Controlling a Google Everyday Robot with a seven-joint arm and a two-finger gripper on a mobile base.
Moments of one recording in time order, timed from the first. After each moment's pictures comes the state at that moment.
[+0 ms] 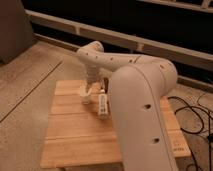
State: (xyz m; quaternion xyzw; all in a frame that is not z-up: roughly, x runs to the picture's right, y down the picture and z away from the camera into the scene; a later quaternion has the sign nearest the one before) arm -0.063 -0.004 0.862 -0.26 0.20 0.56 0.76
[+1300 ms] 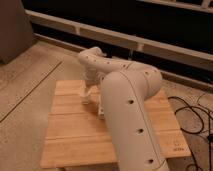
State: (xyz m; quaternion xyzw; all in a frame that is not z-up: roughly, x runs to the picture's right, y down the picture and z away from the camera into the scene) arm -0.075 0.021 0.913 -0.31 0.21 0.54 0.75
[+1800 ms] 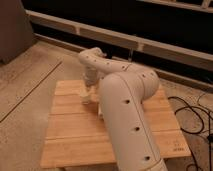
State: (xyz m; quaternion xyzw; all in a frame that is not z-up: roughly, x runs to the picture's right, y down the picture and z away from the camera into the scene) arm -0.083 0.022 0.916 -0.35 0.19 0.53 0.75
